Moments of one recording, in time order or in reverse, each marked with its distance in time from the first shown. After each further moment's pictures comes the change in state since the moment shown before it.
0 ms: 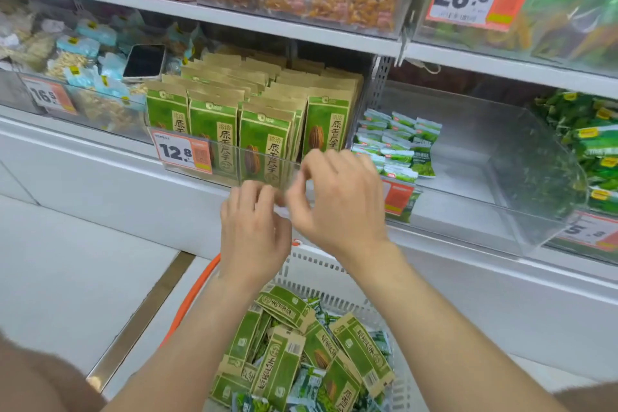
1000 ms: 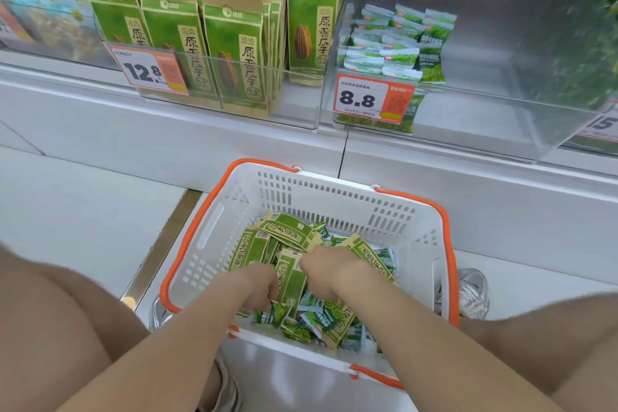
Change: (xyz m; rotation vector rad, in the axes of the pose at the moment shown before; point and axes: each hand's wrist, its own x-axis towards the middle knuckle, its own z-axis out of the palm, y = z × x) left_hand -0.162 -0.057 0.054 0.246 -1.704 -0.220; right_hand -0.201 0.001 0.056 0.013 -1.619 0.053
